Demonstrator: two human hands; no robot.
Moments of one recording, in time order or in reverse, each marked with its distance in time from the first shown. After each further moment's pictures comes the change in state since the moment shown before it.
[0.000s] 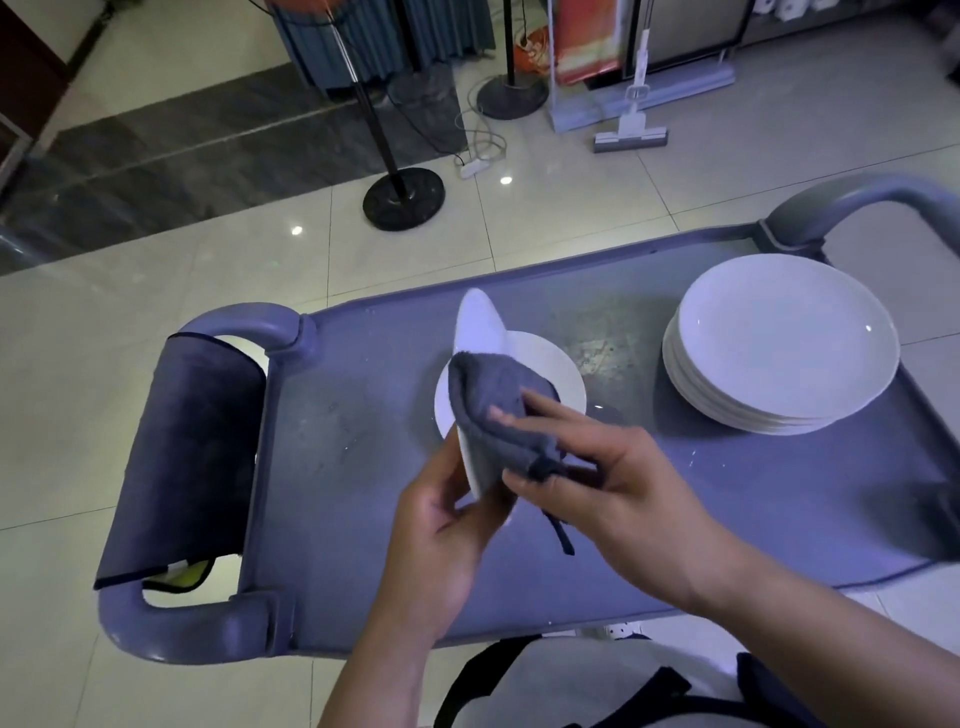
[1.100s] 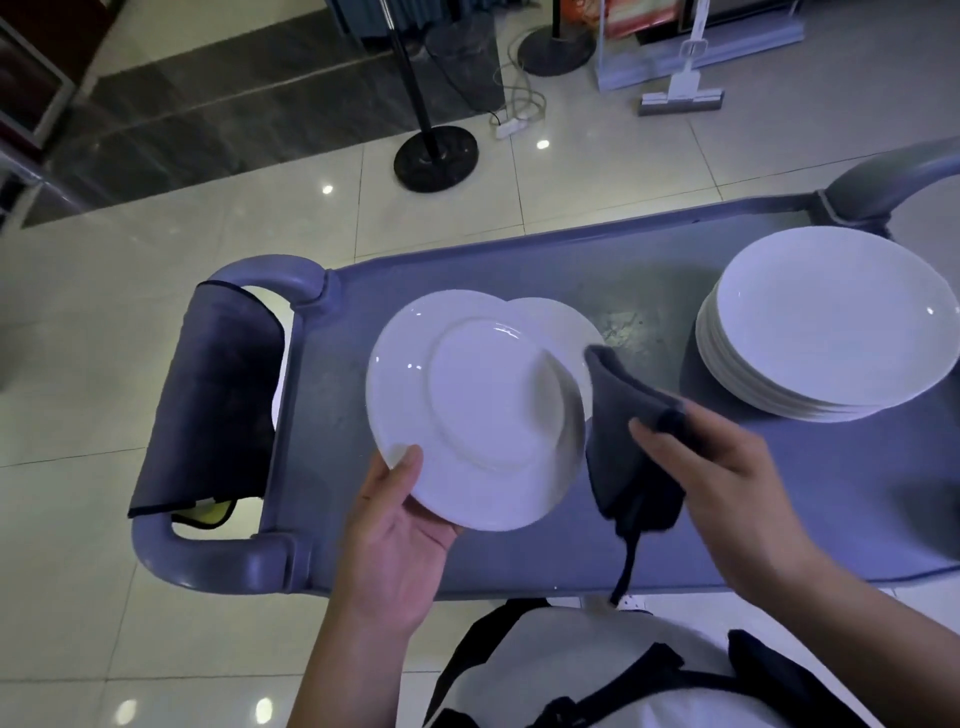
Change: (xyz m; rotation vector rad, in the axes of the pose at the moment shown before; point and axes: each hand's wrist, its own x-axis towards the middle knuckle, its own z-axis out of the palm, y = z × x) left_hand -0.023 -0.011 -0.030 -0.627 0.249 -0.211; right_hand -0.021 0.046 -0.042 0.019 0.400 0.187
